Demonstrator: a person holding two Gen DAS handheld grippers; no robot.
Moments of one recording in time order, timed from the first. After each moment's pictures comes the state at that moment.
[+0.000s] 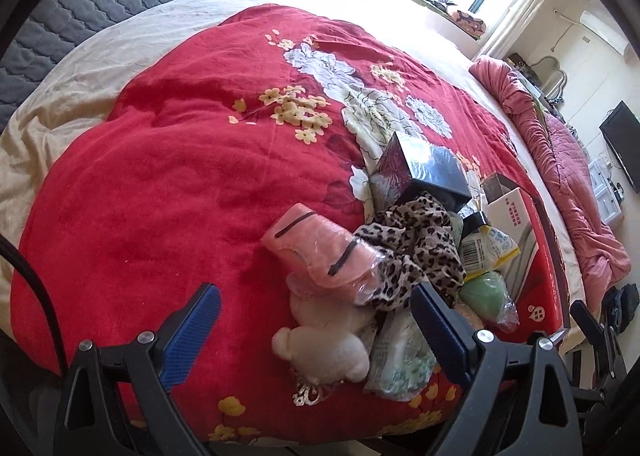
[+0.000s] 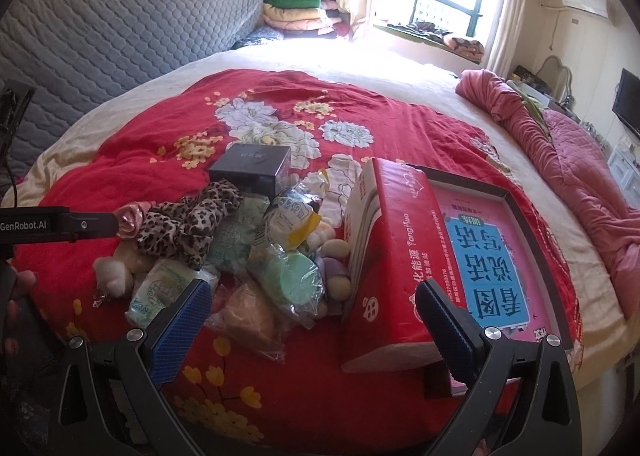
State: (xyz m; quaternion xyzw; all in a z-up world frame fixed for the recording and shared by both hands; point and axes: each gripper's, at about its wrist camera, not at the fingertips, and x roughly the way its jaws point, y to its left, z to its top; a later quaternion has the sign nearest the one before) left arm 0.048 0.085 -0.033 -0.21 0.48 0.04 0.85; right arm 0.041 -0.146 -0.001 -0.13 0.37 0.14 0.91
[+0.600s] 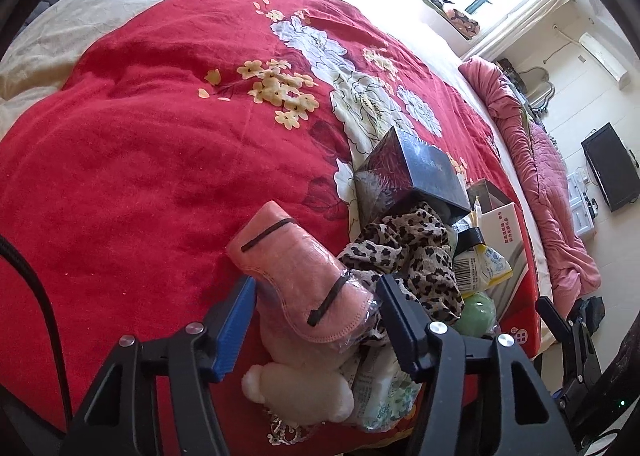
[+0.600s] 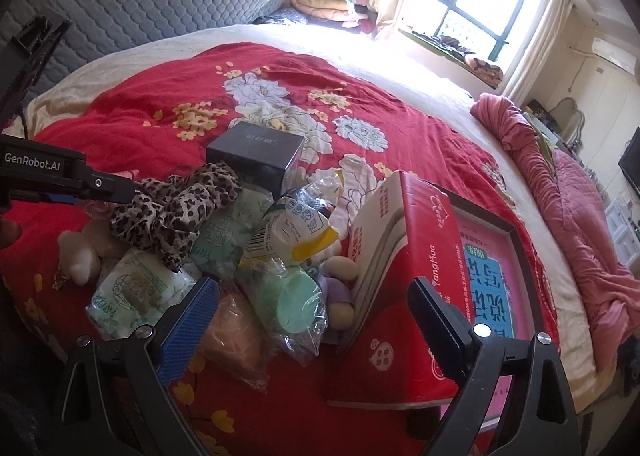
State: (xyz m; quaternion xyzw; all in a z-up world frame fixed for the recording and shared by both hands) left arm 0.077 0.099 -0.062 -0.28 0.49 -0.01 0.82; right arm 0.070 -0.113 -0.028 -0.23 0.38 0.14 0.89
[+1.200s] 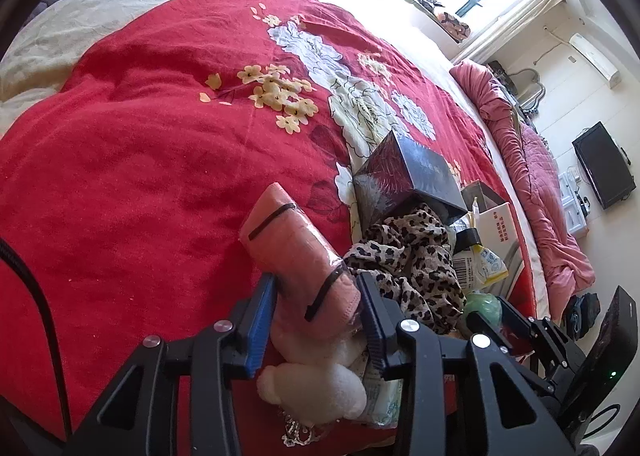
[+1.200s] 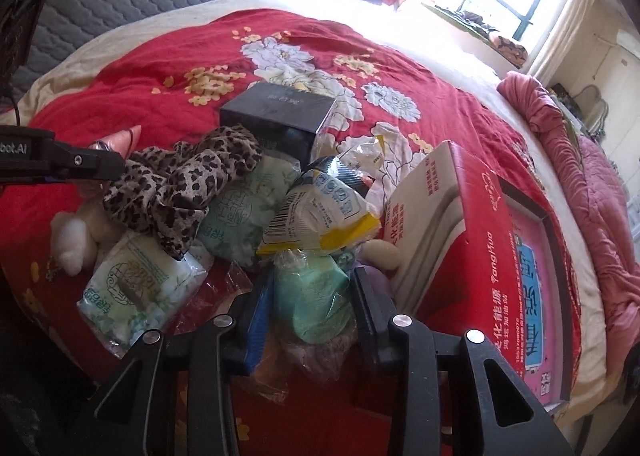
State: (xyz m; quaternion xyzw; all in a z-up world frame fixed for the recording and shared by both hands) left arm 0.071 0.107 -0.062 -0.28 0.48 -0.02 0.83; right arm 0.083 -0.115 -0.044 -0.19 0.42 0.18 0.87
